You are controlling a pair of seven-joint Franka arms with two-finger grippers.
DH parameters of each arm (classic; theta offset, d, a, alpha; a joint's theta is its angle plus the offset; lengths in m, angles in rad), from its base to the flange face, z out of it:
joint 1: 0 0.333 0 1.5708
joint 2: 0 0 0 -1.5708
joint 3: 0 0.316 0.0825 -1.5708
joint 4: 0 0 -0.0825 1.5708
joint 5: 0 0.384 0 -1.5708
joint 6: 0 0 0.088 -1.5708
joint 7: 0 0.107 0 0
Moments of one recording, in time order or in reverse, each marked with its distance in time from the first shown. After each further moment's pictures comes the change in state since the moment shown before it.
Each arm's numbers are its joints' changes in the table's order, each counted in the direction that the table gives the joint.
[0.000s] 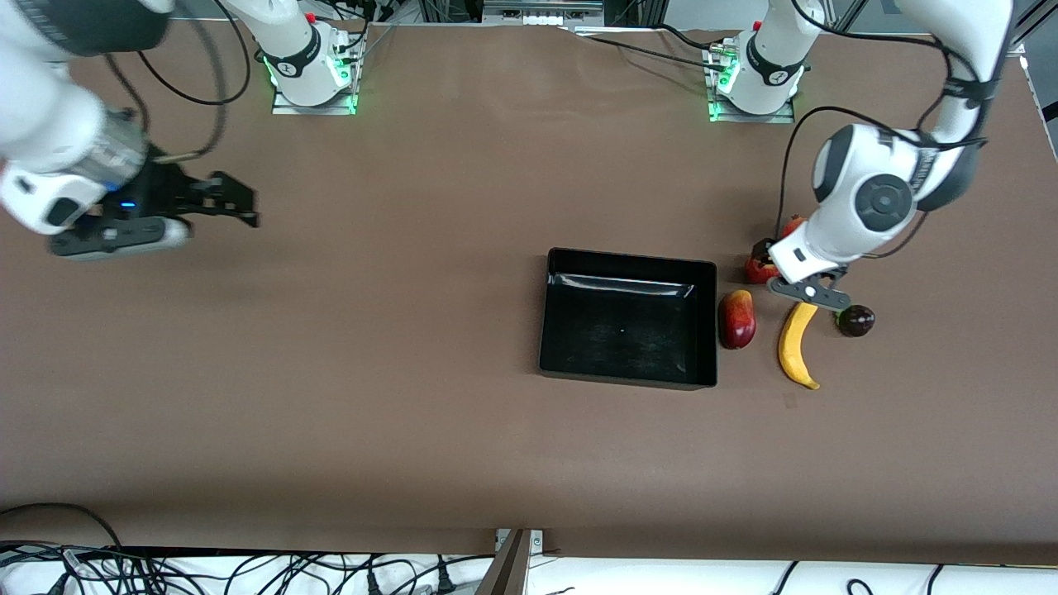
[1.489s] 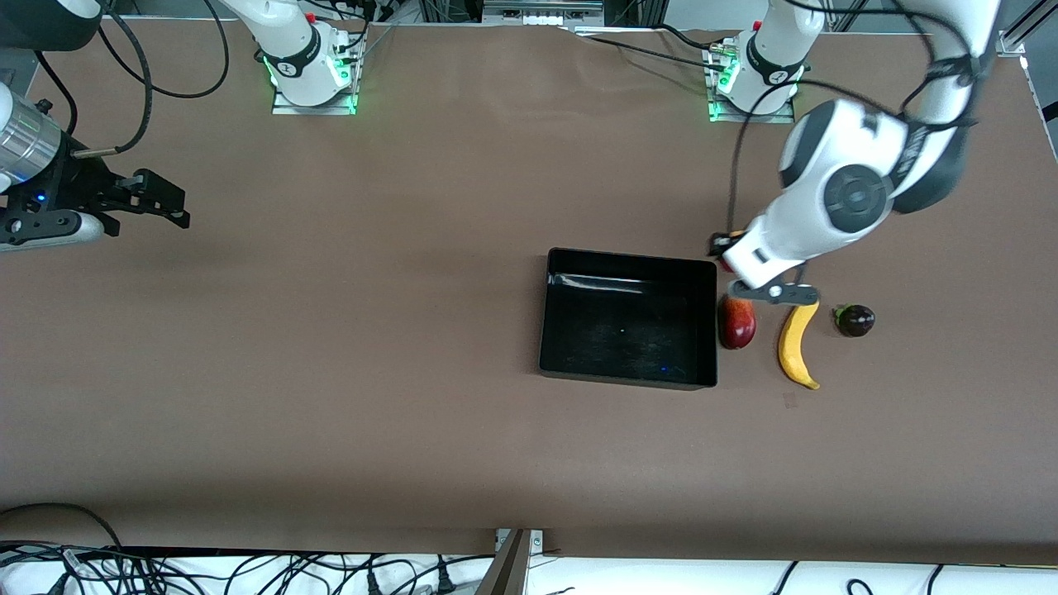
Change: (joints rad) left arm -0.017 -0.084 -0.203 -0.417 -0.132 0.429 -0.391; right arm -0.168 0.029 0.114 0.020 -0.073 -0.026 -0.044
